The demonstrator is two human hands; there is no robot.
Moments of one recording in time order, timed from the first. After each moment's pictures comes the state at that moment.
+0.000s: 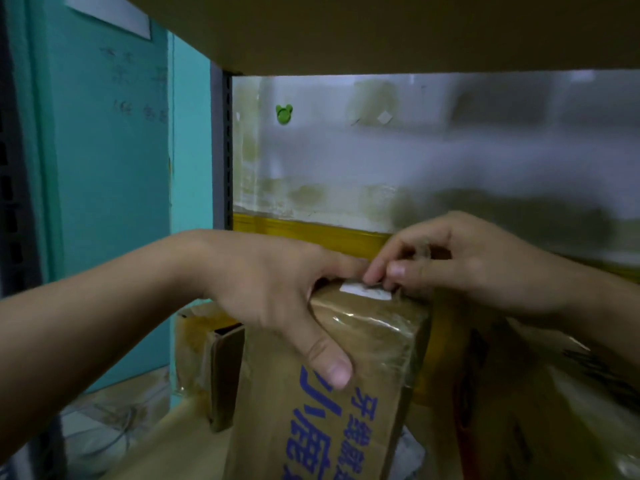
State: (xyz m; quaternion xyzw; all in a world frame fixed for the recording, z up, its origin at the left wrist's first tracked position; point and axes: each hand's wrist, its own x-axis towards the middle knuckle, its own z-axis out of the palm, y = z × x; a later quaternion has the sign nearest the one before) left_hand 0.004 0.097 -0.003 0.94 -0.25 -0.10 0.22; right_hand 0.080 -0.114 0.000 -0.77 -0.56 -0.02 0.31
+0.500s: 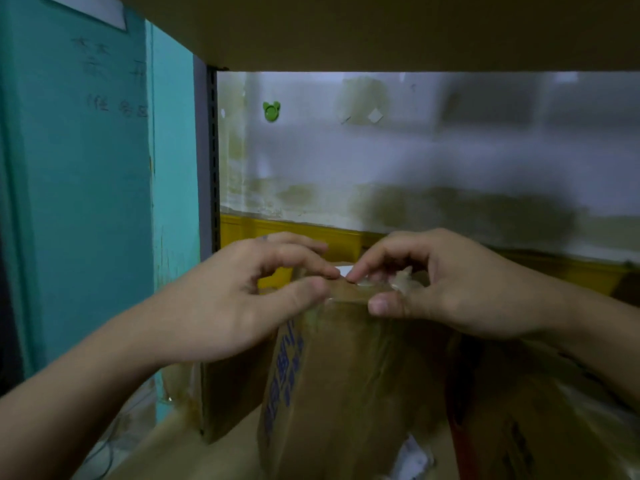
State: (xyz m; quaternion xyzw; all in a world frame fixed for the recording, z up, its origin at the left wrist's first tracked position) left_hand -0.004 0.120 -0.050 0.90 -0.20 0.26 0.28; right_hand 0.080 -0.106 -0.009 -0.80 -0.52 -0.02 0.29
